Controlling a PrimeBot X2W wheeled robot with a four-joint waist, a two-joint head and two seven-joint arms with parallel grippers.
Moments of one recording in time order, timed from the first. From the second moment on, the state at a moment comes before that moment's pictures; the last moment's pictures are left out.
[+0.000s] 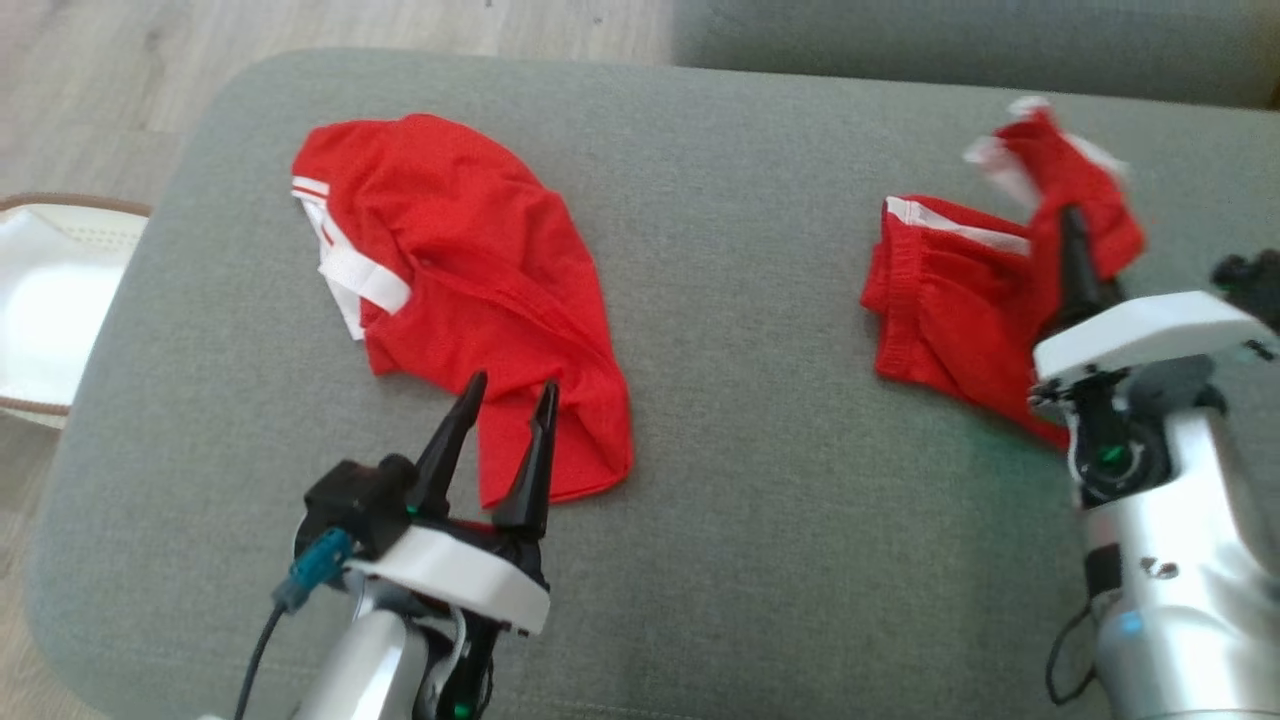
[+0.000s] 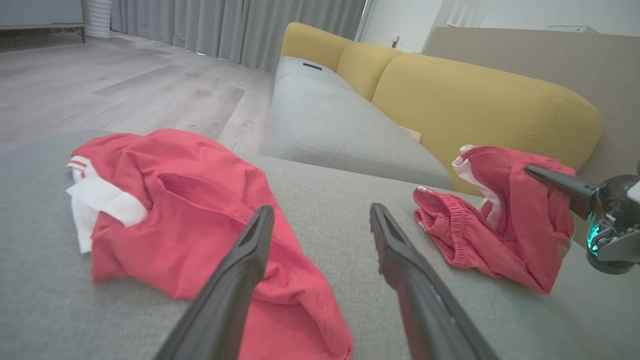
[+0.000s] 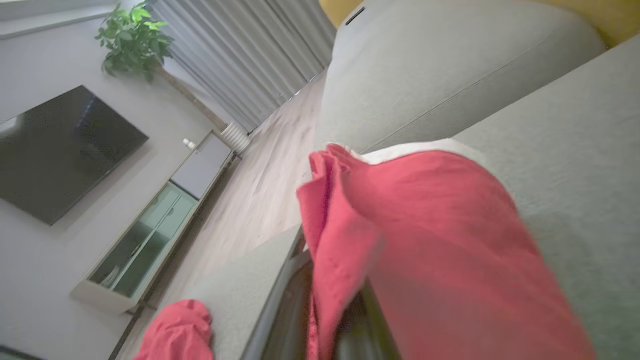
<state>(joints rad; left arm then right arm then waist) -0.13 0.04 -0.37 0.21 -0.35 -0.06 -0.26 -0.50 -0.06 -0.11 0.56 0.66 0.13 0.09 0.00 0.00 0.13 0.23</state>
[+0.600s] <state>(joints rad) -0.10 0.05 -0.37 0.21 -0.35 -0.05 -0.26 -0.45 -0.10 0.12 0.64 0.68 0.13 0.09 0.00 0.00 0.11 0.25</state>
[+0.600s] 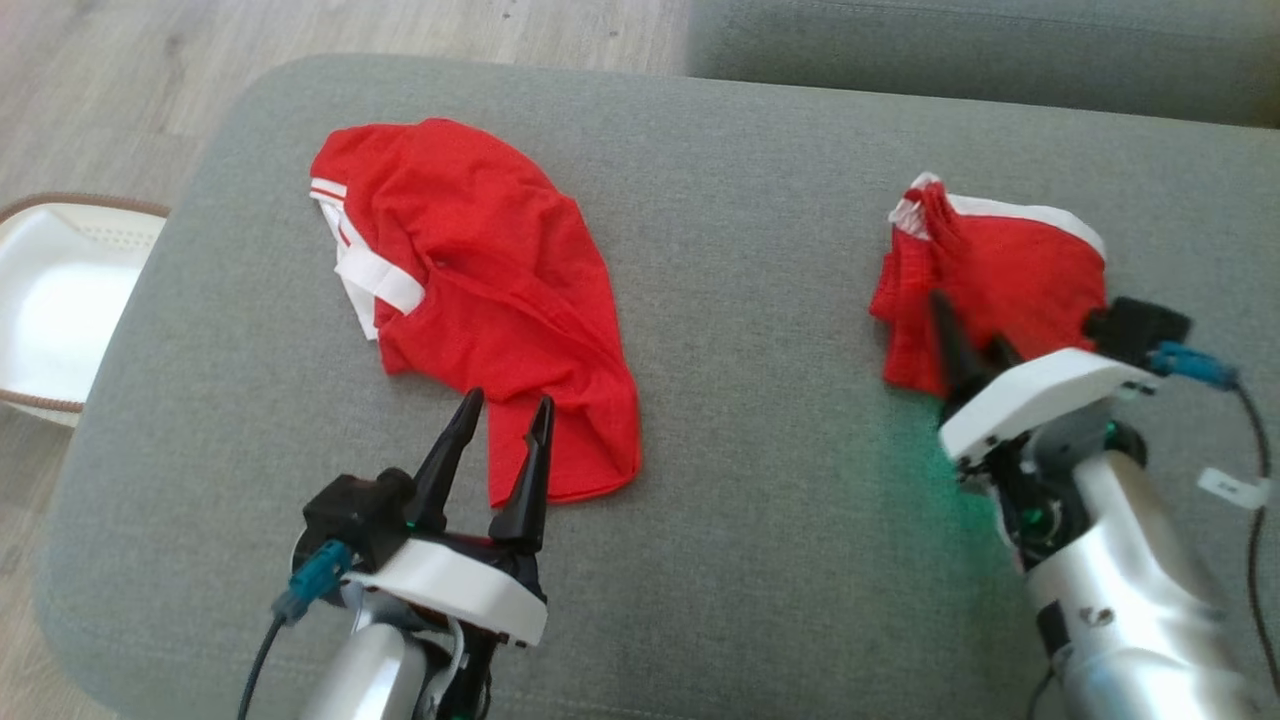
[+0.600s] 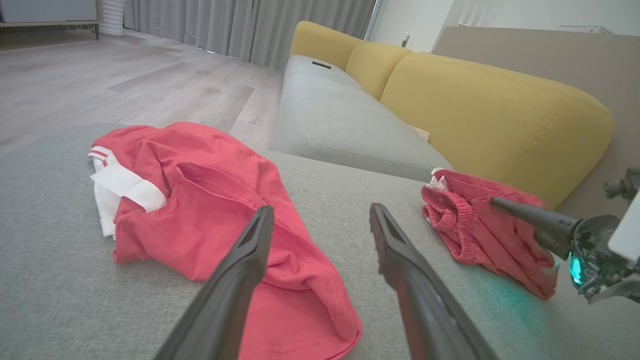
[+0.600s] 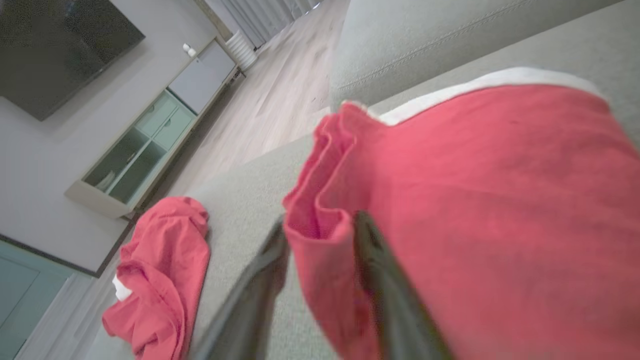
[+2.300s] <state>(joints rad) -0.09 0.04 -0.23 0.10 -0.30 -0.04 -0.26 -0.16 -0.05 -0.06 0.27 0.14 0.13 -0.25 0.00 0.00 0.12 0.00</state>
